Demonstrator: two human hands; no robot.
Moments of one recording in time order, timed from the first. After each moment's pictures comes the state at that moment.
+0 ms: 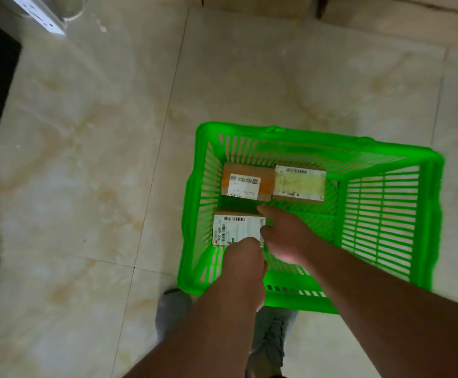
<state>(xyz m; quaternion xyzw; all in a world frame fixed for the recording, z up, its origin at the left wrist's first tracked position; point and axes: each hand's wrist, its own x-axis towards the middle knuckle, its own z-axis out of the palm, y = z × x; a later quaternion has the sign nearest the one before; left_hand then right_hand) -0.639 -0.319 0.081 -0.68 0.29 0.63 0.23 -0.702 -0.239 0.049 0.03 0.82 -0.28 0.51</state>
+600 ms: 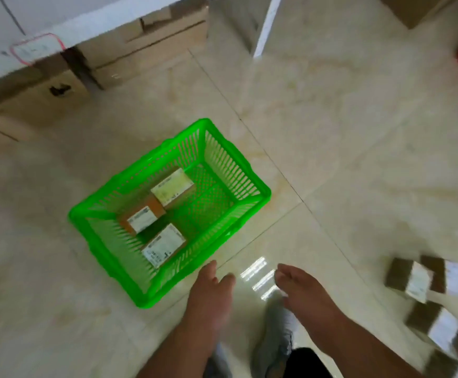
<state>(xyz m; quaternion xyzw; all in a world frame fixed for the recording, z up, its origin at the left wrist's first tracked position) -0.535 -0.260 0.240 -0.17 0.75 0.42 0.49 -0.441 -0.104 0.245 0.55 0.58 -0.55 0.24</state>
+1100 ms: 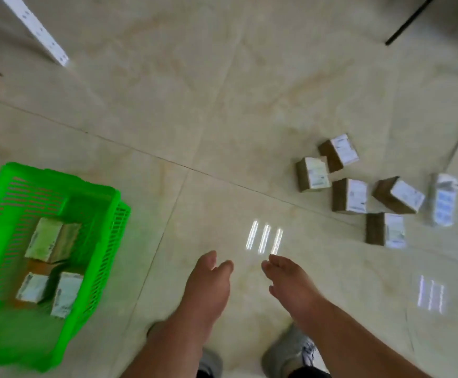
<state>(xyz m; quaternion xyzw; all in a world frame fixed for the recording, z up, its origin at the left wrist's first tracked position) -0.329 -0.065 0.263 0.02 0.77 0.25 0.59 -0.179 0.004 0.250 0.68 0.41 -0.60 0.08</state>
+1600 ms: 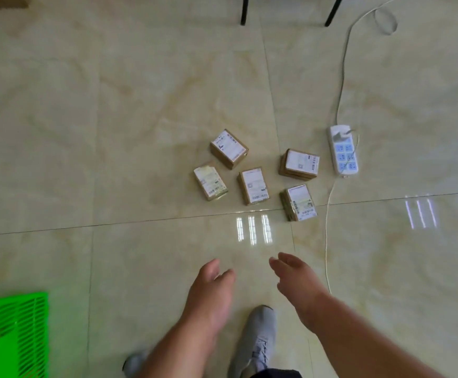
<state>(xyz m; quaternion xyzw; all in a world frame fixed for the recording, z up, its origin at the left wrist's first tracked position) -0.064 0.092 0.299 0.14 0.76 0.14 0.62 0.109 0.114 0.260 0.76 0.20 -0.61 -0.08</state>
